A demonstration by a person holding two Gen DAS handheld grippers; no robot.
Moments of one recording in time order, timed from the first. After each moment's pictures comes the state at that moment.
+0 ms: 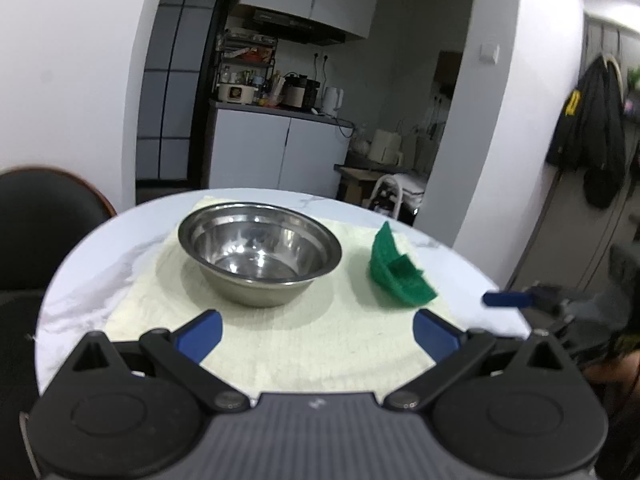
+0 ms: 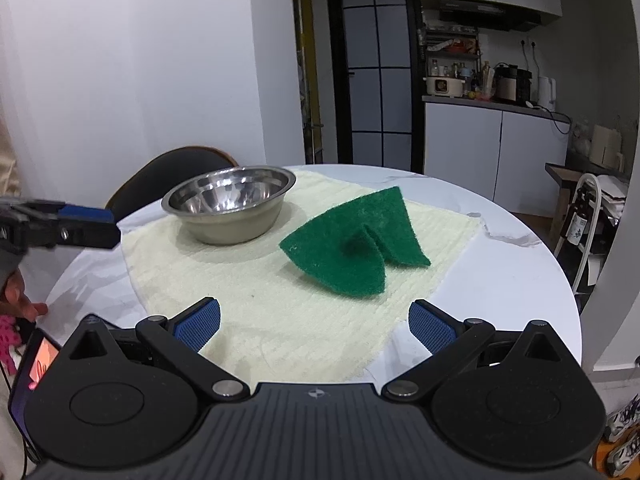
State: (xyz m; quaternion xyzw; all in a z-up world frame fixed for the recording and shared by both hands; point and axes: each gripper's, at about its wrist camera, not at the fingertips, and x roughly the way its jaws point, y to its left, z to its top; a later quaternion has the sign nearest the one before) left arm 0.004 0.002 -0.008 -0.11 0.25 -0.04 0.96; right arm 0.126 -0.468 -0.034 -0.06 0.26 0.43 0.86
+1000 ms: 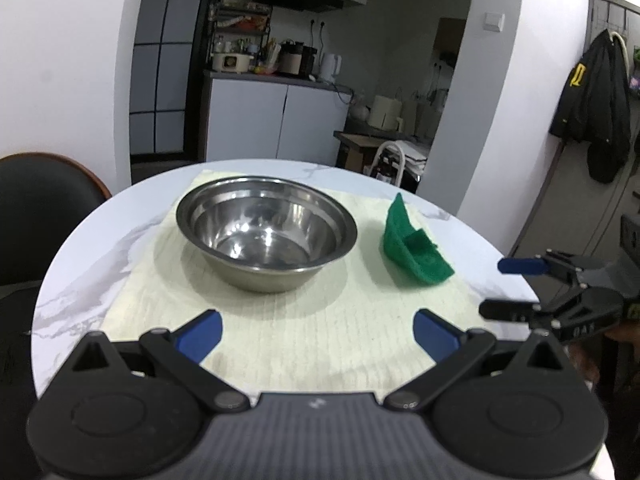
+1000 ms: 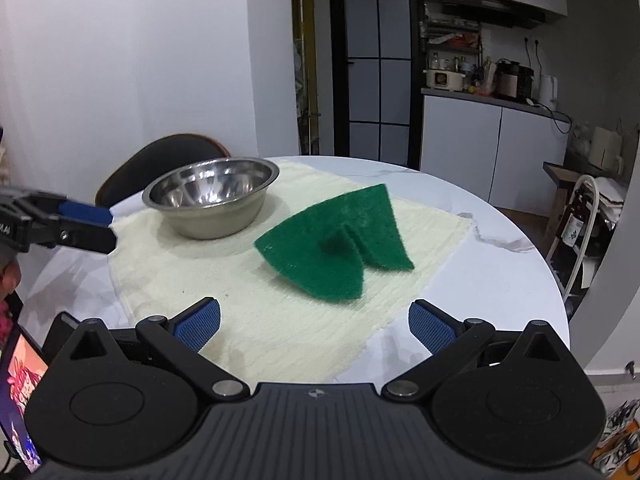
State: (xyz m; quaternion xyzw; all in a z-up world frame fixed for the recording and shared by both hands) left arm 0.023 0.009 -0.009 -0.08 0.30 -0.05 0.95; right arm 0.149 -0.471 -0.031 -0.07 0.28 0.41 0.86
